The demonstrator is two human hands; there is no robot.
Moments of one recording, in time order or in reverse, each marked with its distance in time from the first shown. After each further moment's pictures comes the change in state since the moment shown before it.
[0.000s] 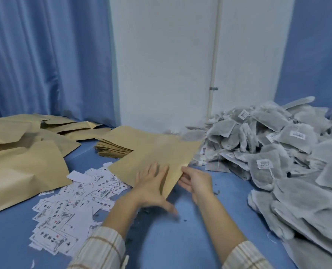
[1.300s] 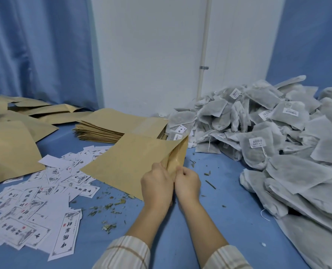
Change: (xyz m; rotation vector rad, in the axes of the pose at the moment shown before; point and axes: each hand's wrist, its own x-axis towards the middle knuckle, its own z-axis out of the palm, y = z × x) left_hand 0.009 0.063 0.073 -0.412 0.802 -0.235; right_hand 0.002 0.058 -0.020 -0.690 0.291 -0.356
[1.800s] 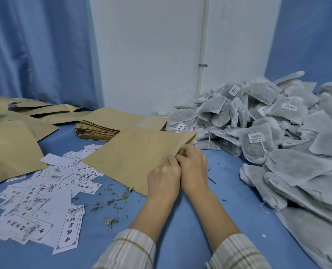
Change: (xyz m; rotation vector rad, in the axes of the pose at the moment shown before) left_hand -0.006 0.021 -0.020 0.487 0.049 0.468; right_hand 0.013 -0.006 -0.020 -0.395 0.026 -0.516
